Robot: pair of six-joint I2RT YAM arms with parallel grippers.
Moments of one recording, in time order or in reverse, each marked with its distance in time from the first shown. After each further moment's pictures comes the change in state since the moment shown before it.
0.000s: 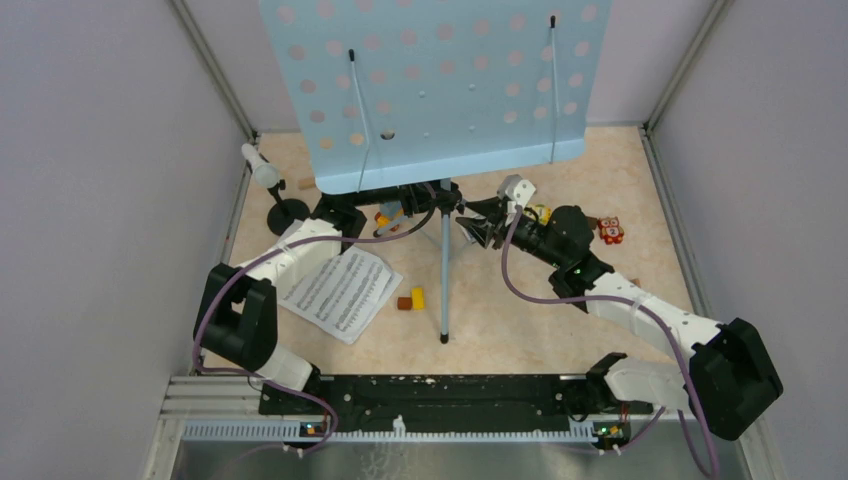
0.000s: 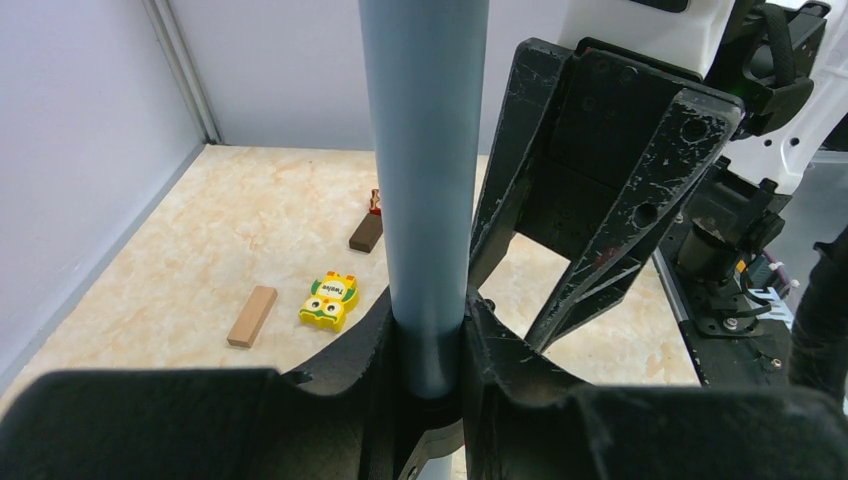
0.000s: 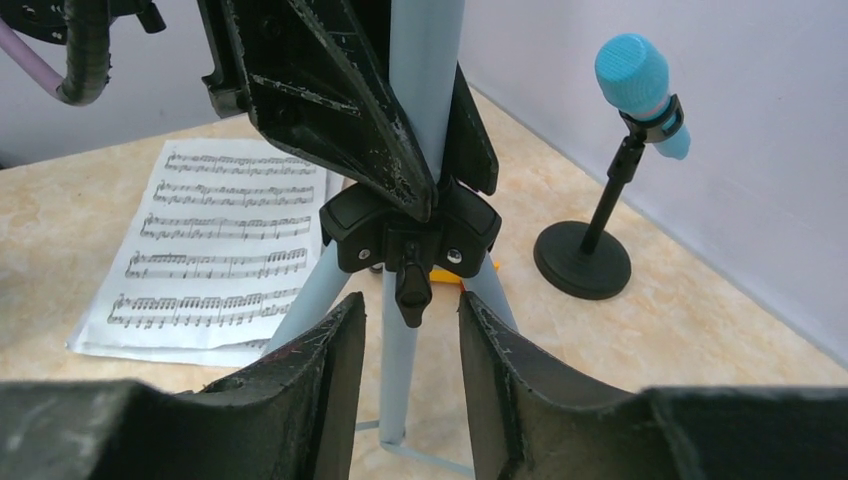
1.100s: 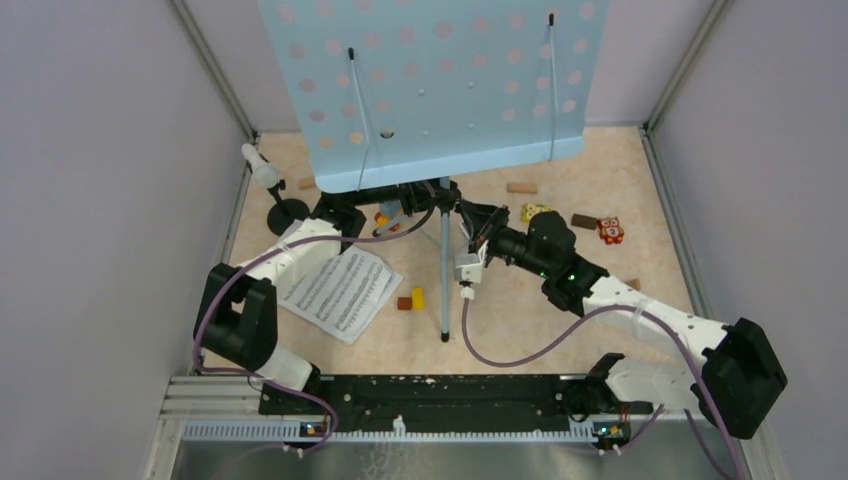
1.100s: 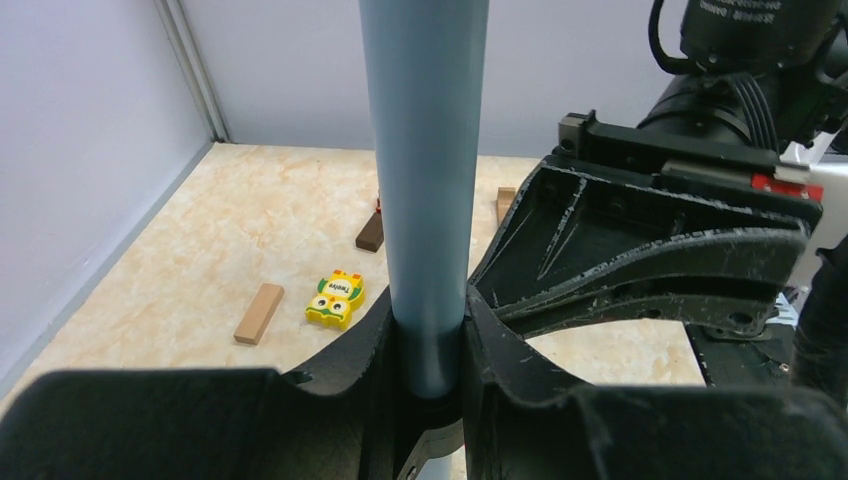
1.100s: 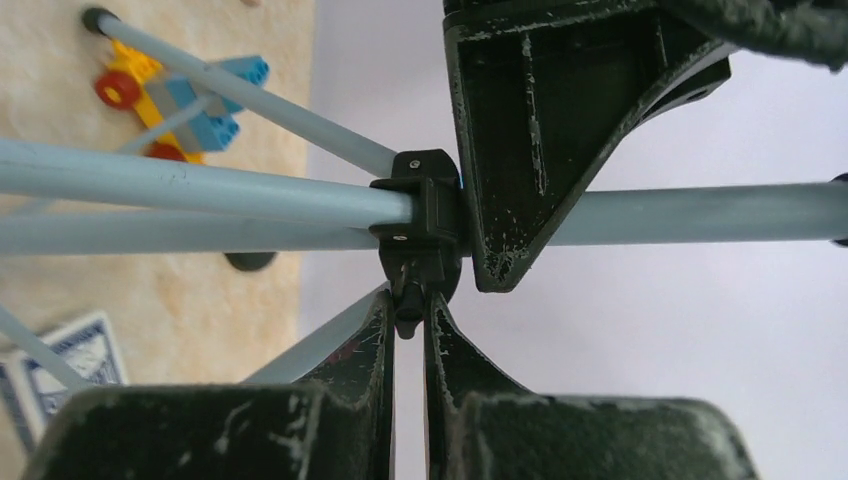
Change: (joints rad) left arm 0.003 0.001 0.000 0.000 -0.011 0.001; right arm 0.124 -0.013 0.061 -0.252 0.097 -1.334
